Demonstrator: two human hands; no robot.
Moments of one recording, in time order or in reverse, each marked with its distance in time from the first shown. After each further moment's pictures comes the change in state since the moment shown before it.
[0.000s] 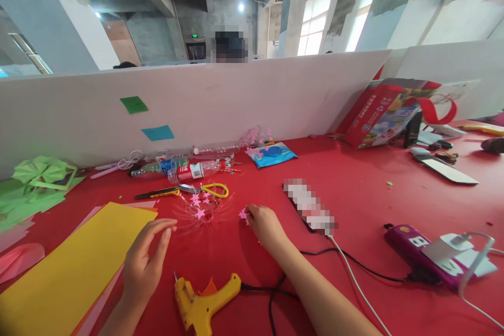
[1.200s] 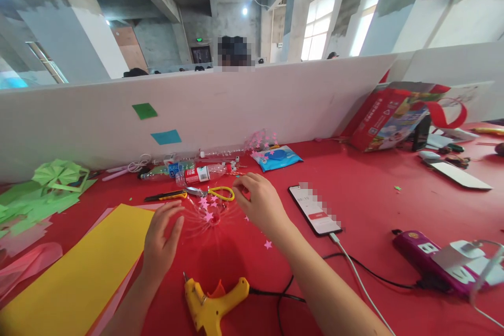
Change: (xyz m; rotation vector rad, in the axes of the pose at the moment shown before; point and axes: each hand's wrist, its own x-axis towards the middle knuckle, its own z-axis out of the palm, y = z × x) left_hand 0.021 -0.021 0.008 0.090 0.025 0.064; right_hand 0.014 -0.066 -0.084 0.278 0.351 -0.291
